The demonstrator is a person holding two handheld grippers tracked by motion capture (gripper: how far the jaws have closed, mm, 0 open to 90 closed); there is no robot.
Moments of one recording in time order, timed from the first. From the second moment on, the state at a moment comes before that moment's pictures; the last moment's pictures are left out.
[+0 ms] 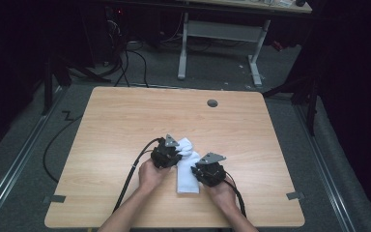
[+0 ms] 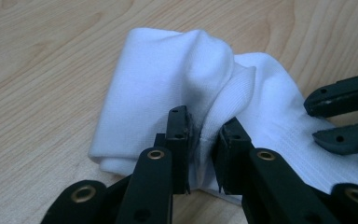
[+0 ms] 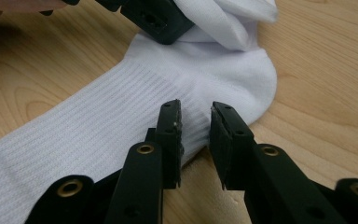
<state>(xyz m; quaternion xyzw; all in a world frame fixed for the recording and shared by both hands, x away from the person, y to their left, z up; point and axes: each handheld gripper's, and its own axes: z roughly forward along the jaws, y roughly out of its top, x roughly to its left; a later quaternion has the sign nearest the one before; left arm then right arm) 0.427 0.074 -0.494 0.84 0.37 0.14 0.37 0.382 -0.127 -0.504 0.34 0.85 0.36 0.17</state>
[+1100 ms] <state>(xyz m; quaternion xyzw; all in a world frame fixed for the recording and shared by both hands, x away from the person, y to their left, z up) 0.437 0.076 -0.485 0.81 0.40 0.10 0.42 0.382 -0.123 -0.505 0.34 0.85 0.36 0.18</state>
